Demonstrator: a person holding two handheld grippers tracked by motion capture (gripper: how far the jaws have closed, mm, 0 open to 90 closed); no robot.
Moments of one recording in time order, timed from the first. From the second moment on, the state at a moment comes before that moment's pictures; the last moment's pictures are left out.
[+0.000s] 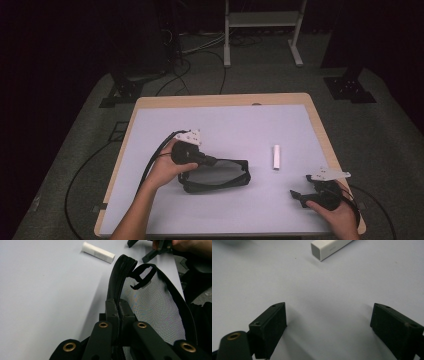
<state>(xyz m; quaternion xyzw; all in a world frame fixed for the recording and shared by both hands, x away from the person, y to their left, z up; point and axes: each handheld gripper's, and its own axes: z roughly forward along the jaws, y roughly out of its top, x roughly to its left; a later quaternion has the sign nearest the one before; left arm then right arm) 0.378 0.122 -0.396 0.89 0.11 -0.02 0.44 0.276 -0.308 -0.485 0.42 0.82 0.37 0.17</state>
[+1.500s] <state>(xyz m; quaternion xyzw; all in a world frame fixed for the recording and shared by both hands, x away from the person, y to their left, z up) 0.372 0.097 -0.415 0.90 0.09 -0.06 0.41 0.276 -0.308 -0.485 0.42 0.81 0.37 0.16</state>
